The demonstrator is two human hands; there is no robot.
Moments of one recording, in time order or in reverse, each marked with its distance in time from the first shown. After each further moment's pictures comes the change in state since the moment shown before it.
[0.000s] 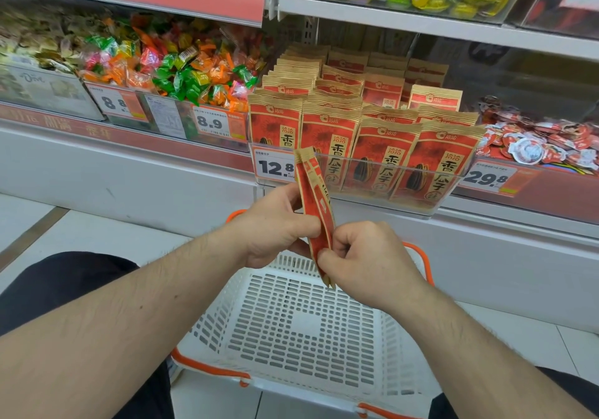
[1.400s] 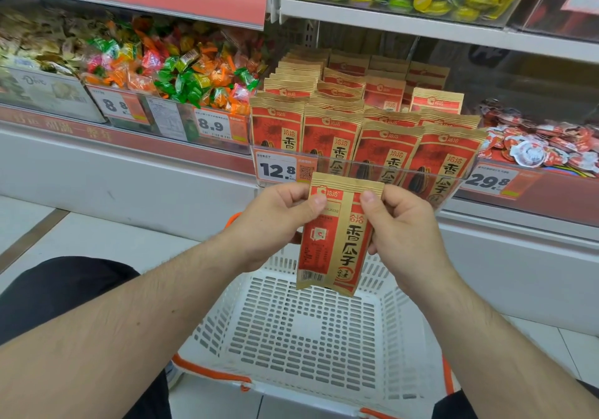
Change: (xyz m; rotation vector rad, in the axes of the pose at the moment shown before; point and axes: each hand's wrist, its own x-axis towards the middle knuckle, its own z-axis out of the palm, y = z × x) left_hand -0.006 0.004 0.000 -0.011 0.029 0.113; right_hand 0.013 0.005 -0.019 0.650 0.247 0.108
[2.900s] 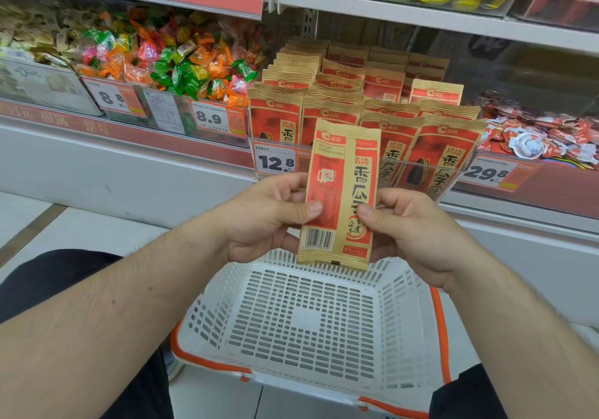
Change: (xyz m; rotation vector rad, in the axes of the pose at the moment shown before) left_hand -0.004 0.008 -0.014 -0.203 -0.214 -0.123; right_hand 0.002 -0.008 -0.028 0.088 -0.410 0.290
